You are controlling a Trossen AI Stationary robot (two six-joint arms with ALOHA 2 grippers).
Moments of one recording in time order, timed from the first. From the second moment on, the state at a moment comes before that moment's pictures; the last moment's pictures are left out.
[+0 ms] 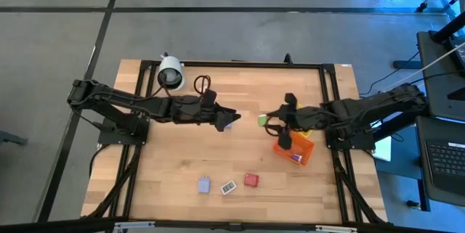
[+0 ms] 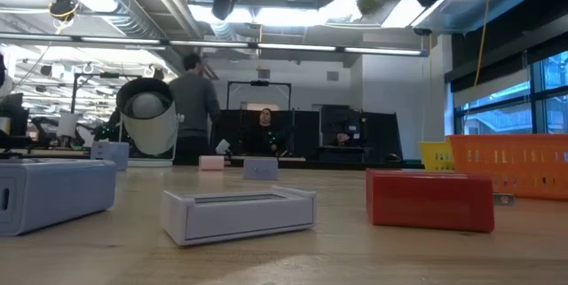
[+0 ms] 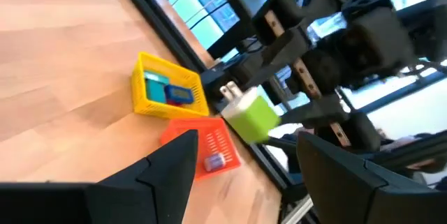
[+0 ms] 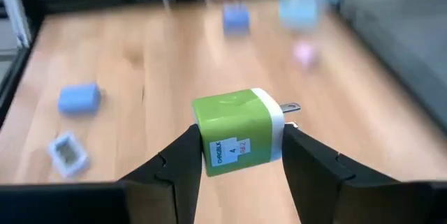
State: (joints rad) left arm -0.09 1.35 0.98 0.13 -0.28 -0.95; right arm 0.28 1.12 0.96 -0.44 0.40 0.25
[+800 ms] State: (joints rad) left arm -0.07 1.35 0.98 0.06 -0.32 -0.79; right arm 0.39 1.12 0.74 -0.94 0.10 1.09
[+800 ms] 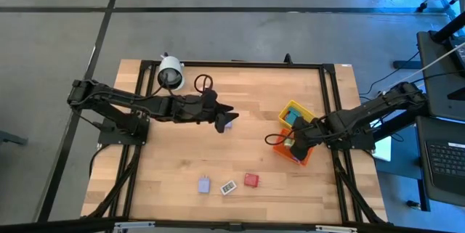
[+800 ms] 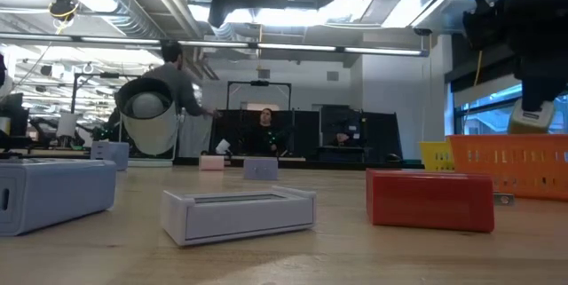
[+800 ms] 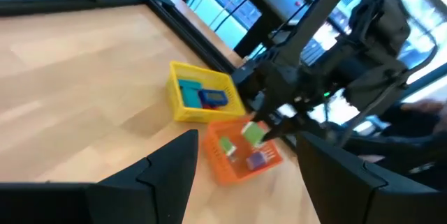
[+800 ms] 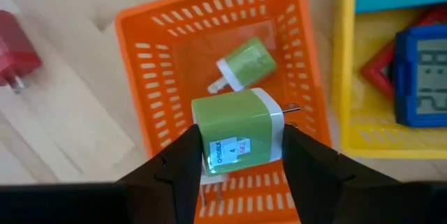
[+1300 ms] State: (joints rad) left arm -0.08 1.35 0.98 -0.29 -0.32 -0.75; right arm 0.39 1.13 0.74 -0.92 0.09 1.08
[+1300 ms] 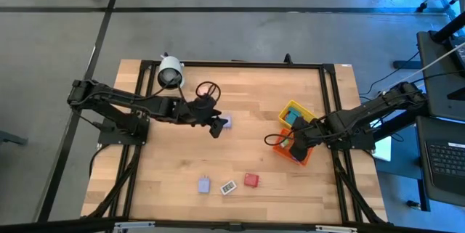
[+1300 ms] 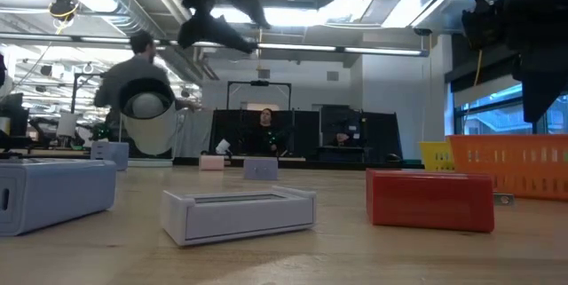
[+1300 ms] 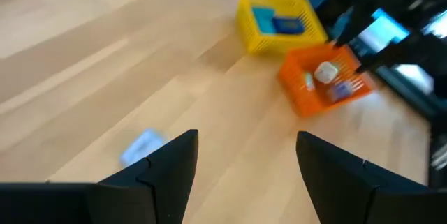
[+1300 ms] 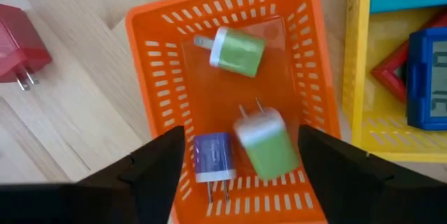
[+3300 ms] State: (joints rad) left arm 0.13 1.48 0.74 -0.98 -0.30 -1.29; right arm 0.39 1.13 0.74 -0.80 0.15 1.09
